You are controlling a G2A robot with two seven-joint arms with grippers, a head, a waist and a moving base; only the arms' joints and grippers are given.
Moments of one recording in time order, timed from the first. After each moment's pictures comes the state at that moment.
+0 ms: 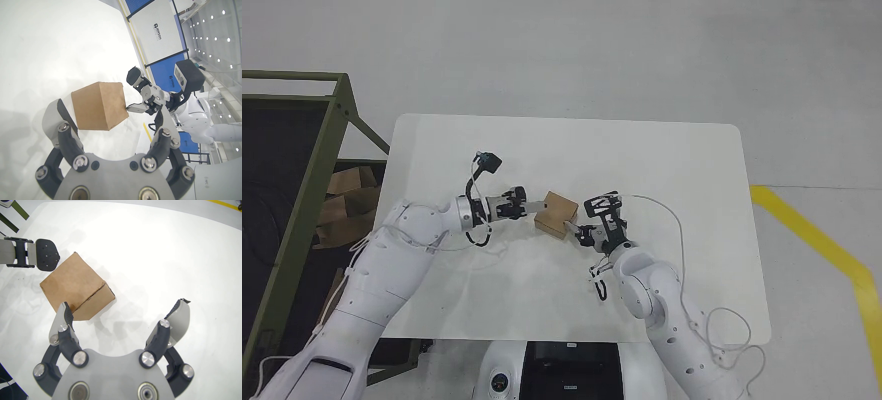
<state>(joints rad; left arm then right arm) 1.13 -1.01 -1.17 -1.37 0.08 -0.51 -0.82 -1.40 -1.44 1.06 -1.65 -1.32 0.03 0.44</state>
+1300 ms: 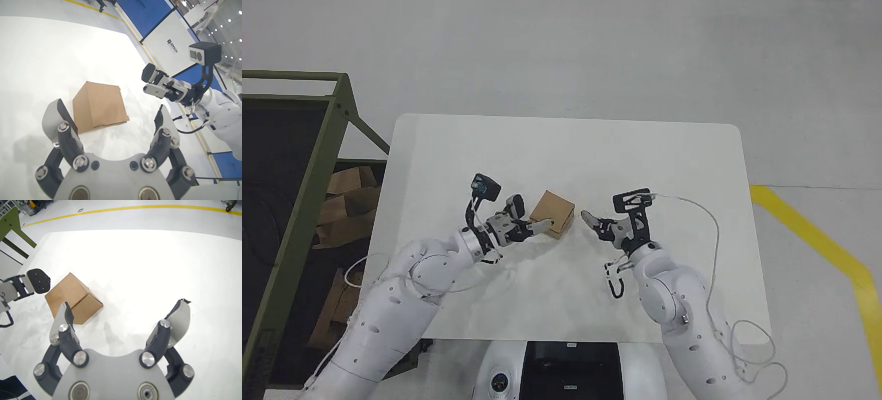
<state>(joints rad) 1.44 -1.00 -1.22 -1.67 0.54 -0.43 -0.33 -1.48 -1.42 1.17 -1.75 -1.24 -0.01 0.36</state>
